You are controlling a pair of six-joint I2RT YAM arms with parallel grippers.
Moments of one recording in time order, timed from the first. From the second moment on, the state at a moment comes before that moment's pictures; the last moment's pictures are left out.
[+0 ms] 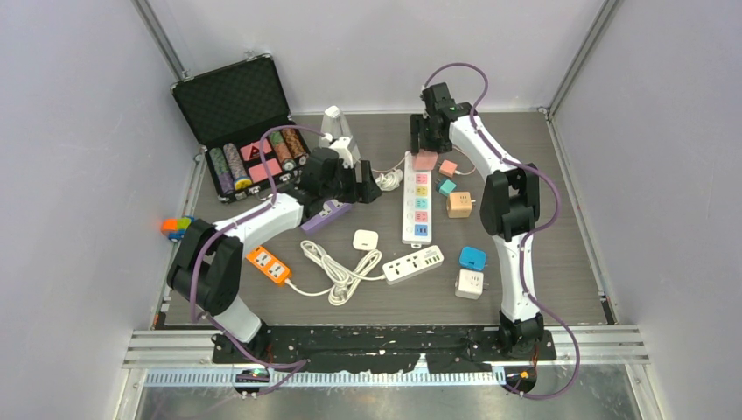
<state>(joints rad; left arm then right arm) -0.52 1.61 1.05 0.03 0.21 -0.44 0.32 2.29 2.12 -0.79 0.04 0.22</state>
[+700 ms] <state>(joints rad) -0.52 1.61 1.02 0.03 0.21 -0.45 0.32 2.31 2.18 -0.88 0.02 0.23</state>
